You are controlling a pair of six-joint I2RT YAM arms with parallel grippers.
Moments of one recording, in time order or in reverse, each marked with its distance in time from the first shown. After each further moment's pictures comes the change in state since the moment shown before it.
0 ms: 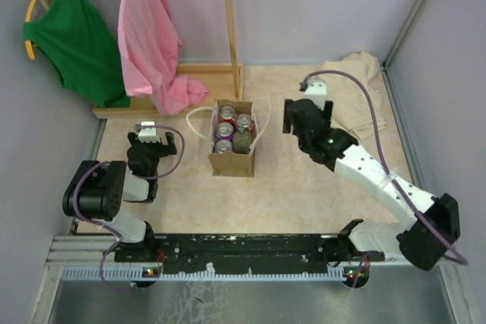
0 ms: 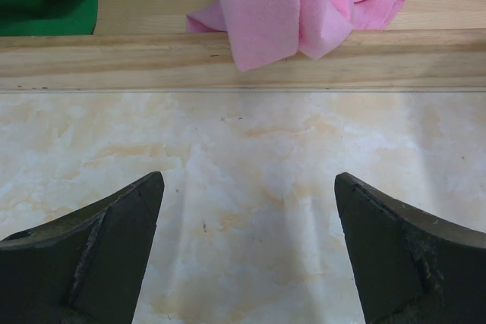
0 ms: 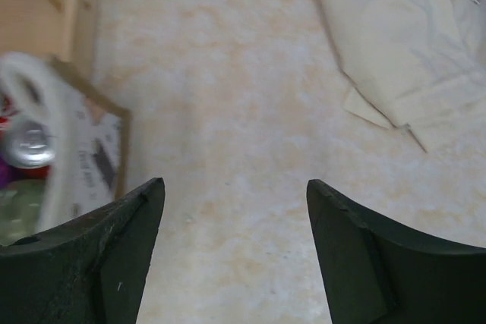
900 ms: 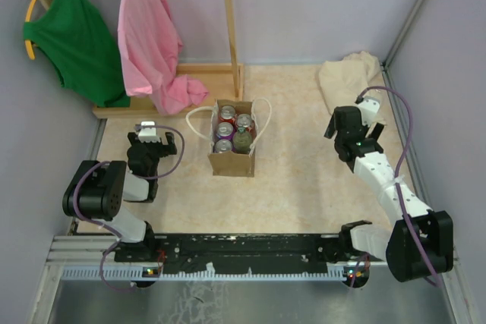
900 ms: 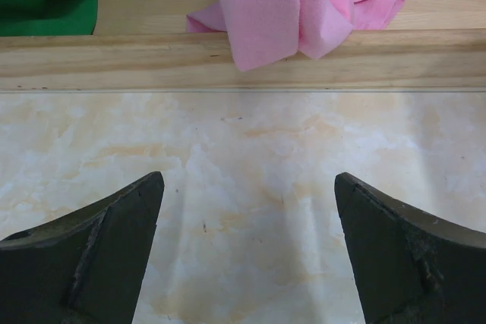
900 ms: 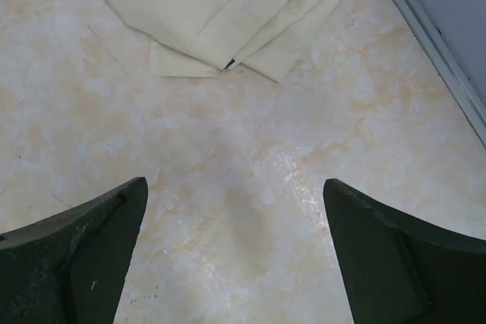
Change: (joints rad) left arm 0.000 0.000 0.000 0.000 0.000 0.000; right arm -0.447 -0.051 -0.235 0.074 -0.080 0.056
